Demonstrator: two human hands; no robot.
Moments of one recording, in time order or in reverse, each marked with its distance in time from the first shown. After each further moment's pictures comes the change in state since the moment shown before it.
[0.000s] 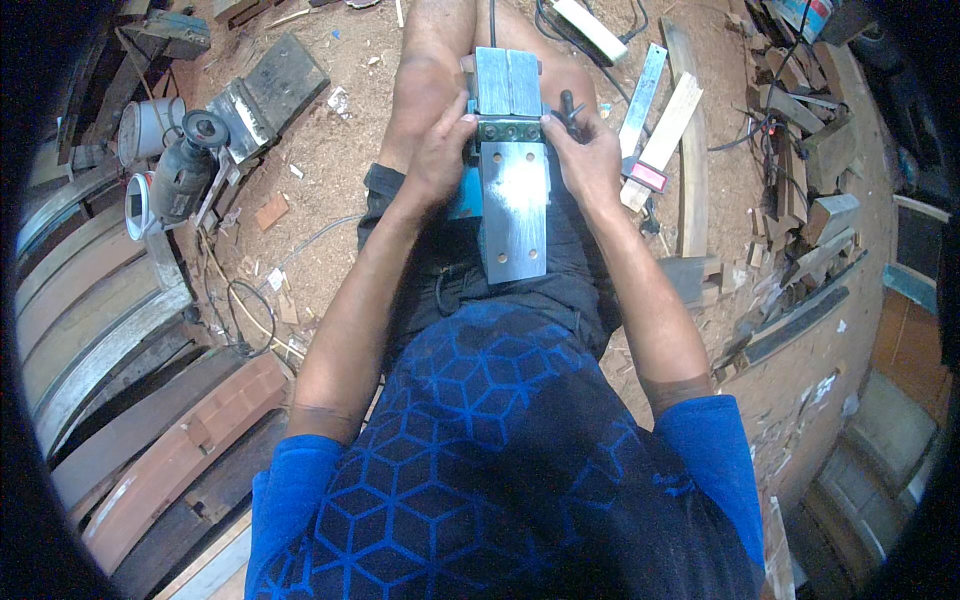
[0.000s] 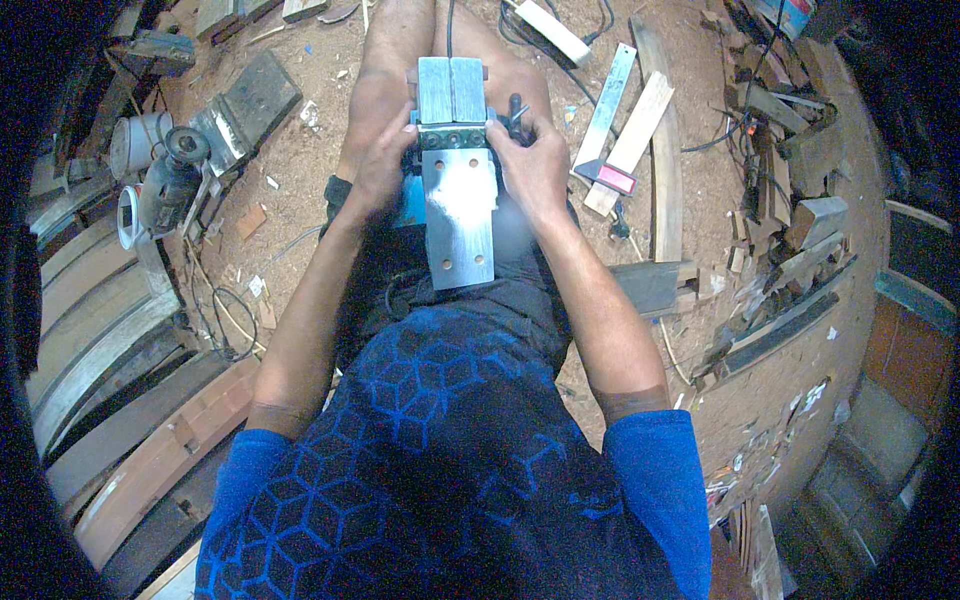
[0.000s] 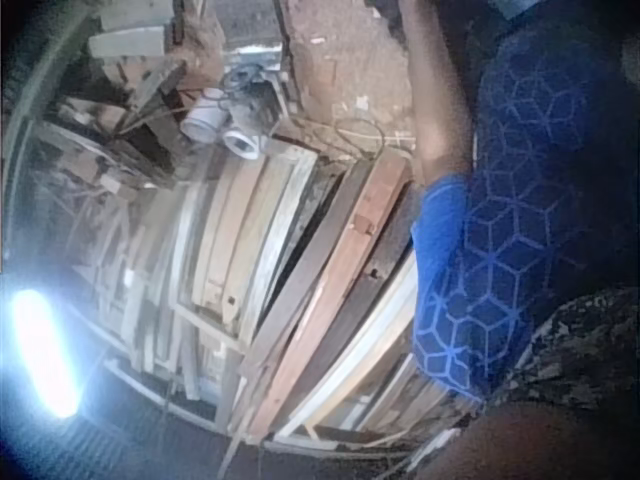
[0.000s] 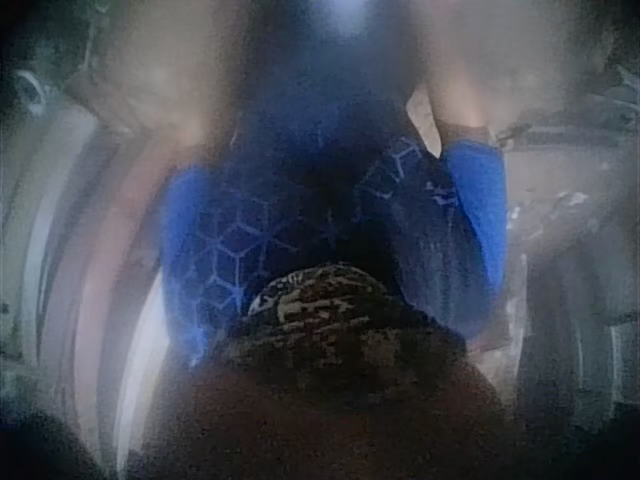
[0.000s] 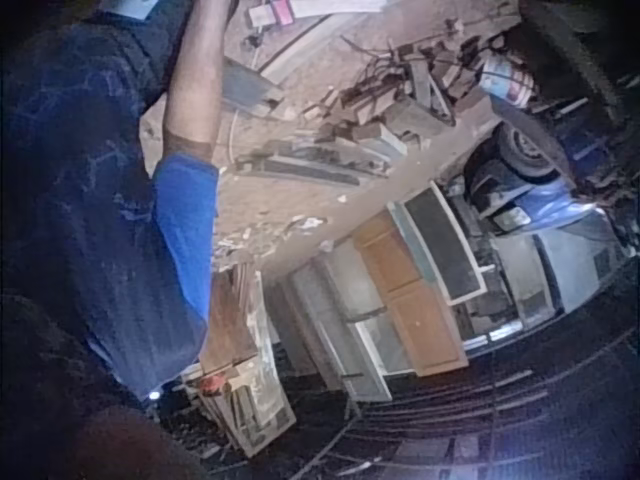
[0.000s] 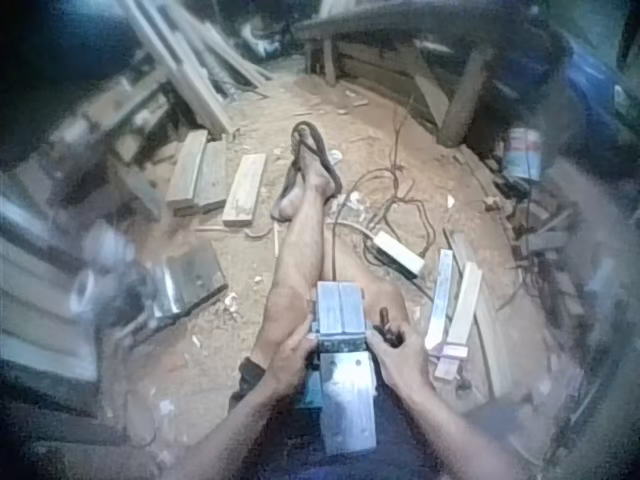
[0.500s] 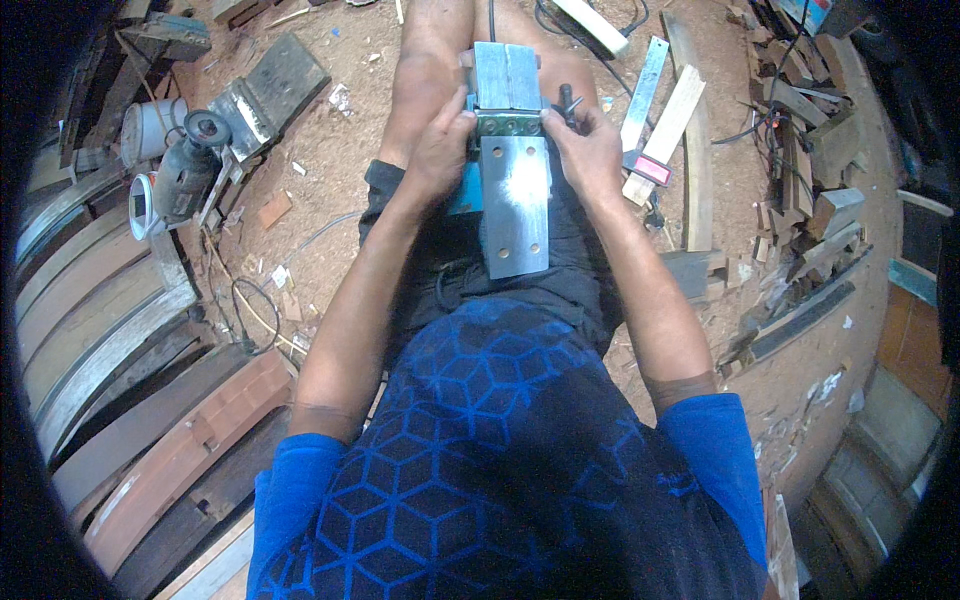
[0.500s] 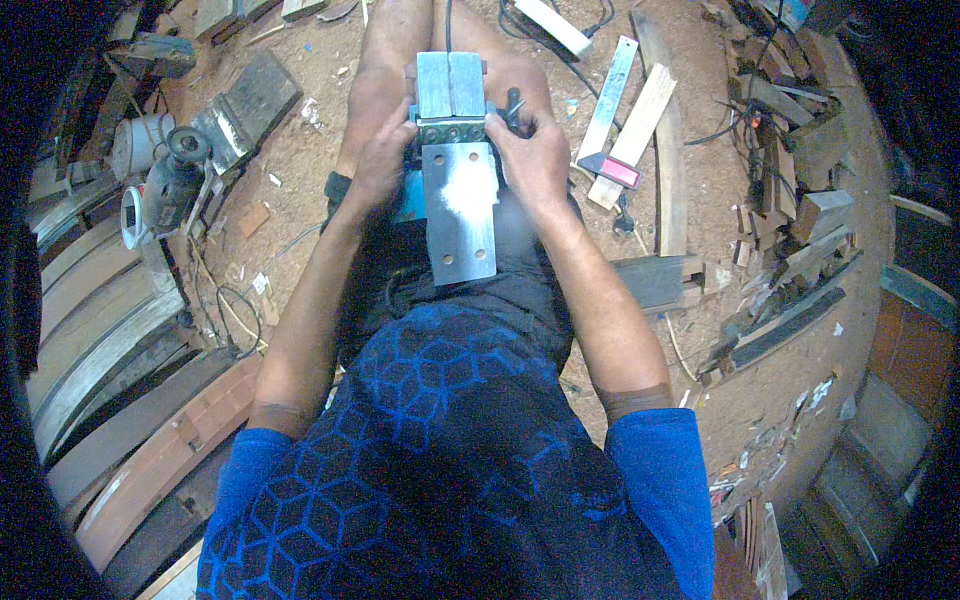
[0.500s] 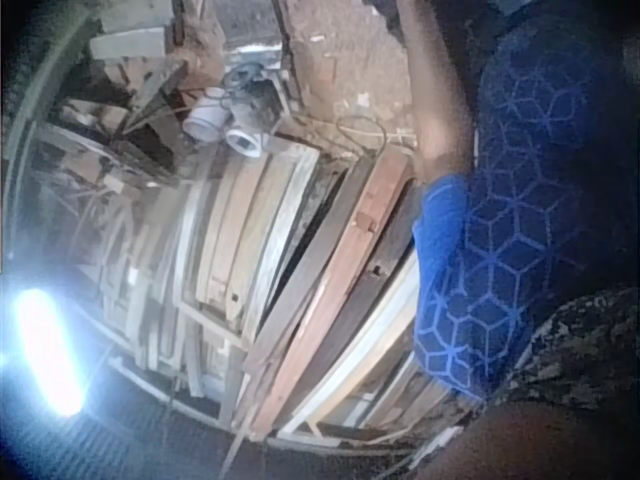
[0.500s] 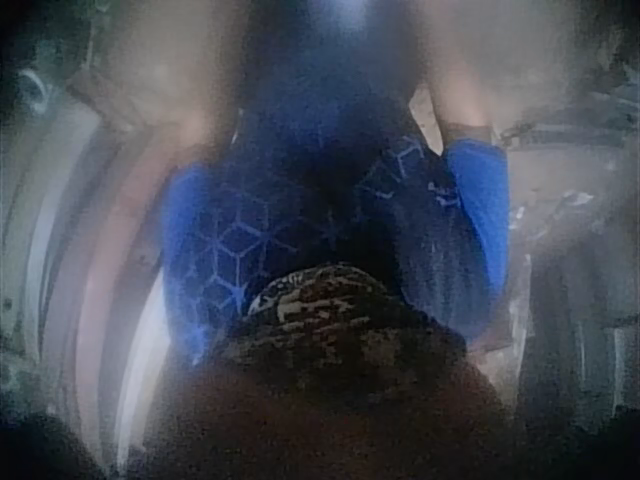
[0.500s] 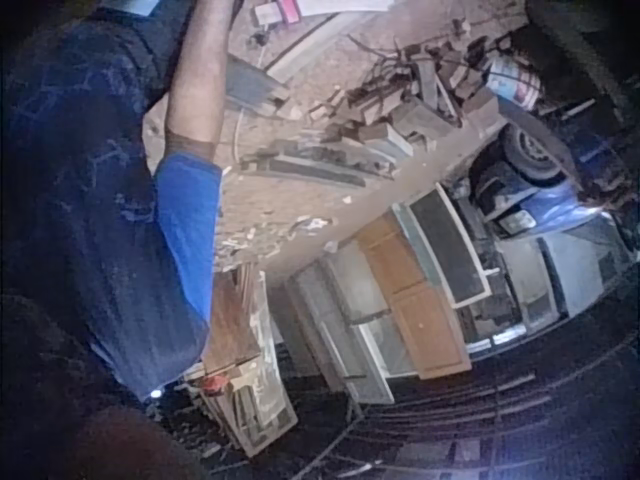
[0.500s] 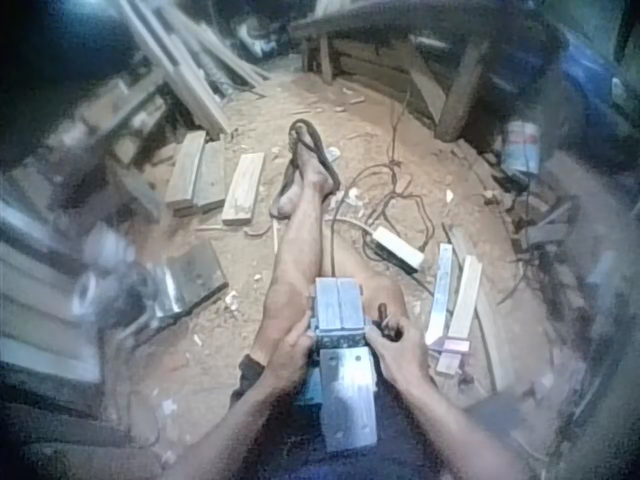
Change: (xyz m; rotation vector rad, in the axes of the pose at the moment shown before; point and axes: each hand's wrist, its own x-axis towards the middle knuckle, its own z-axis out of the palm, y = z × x) left_hand -0.005 0.017 0.000 0.133 -0.006 -0.020; right_hand -0.004 -0.004 0.002 0.013 0.042 0.019
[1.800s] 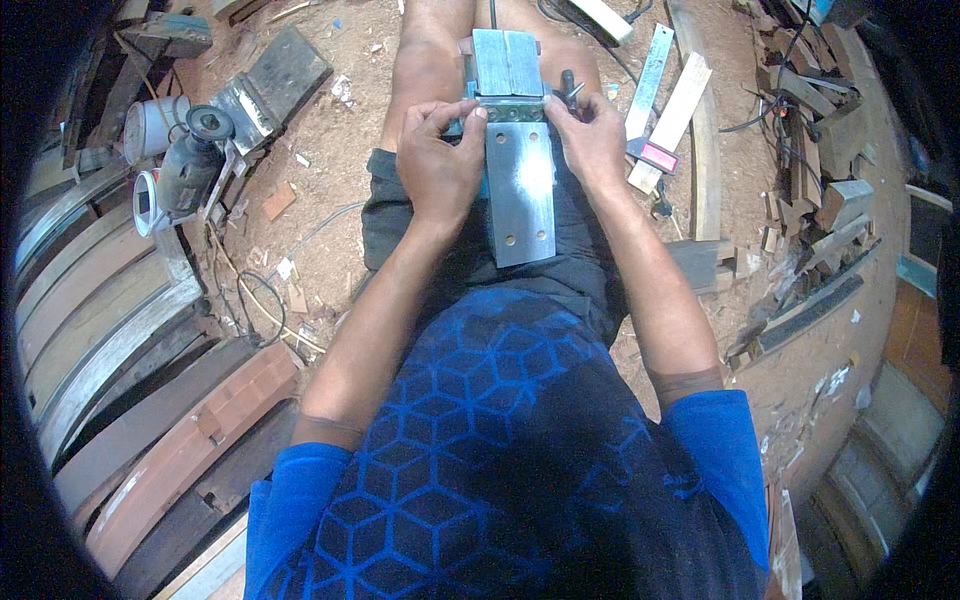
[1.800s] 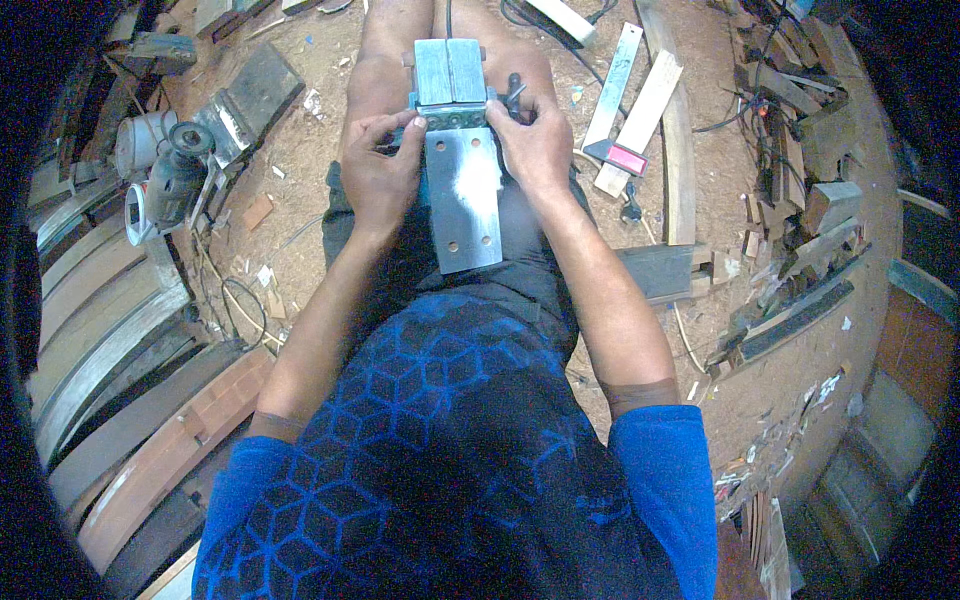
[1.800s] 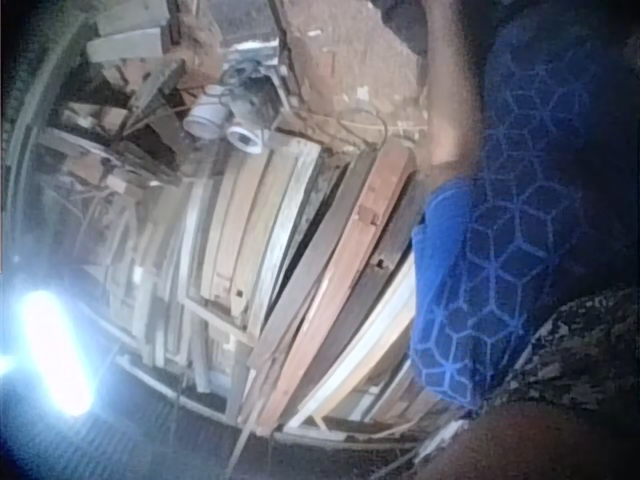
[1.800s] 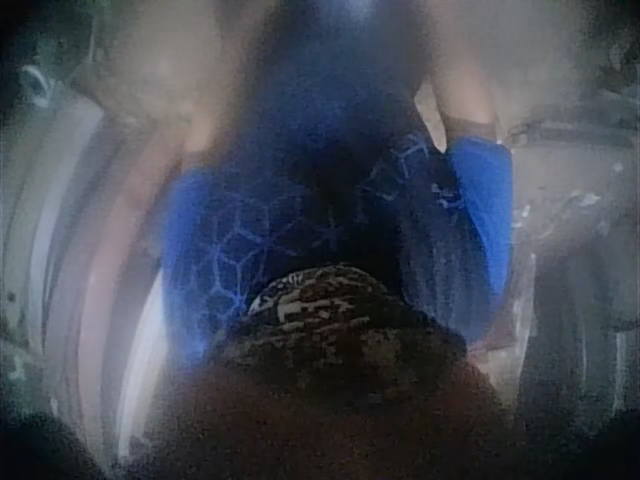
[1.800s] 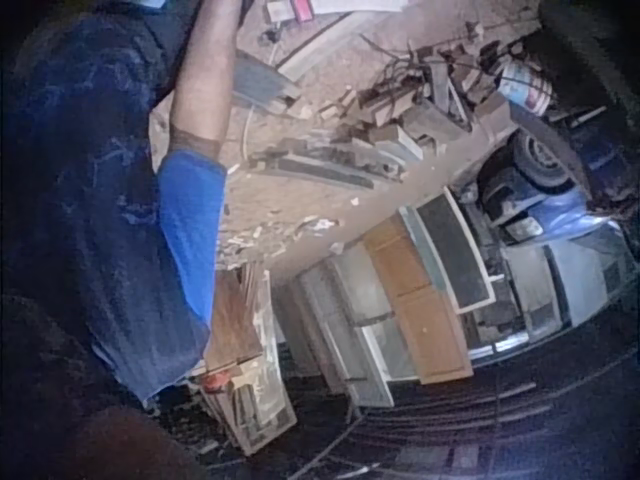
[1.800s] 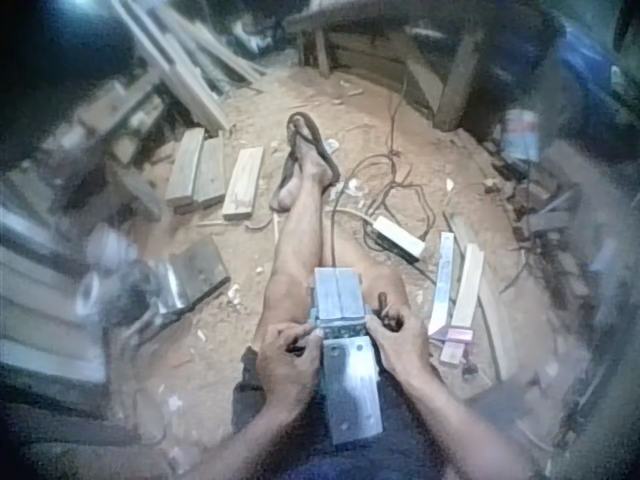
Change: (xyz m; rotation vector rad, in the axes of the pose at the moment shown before) left_hand -0.038 0.026 0.033 0.416 0.649 0.217; right_hand -0.001 0.003 0.002 -0.041 -0.011 -0.015
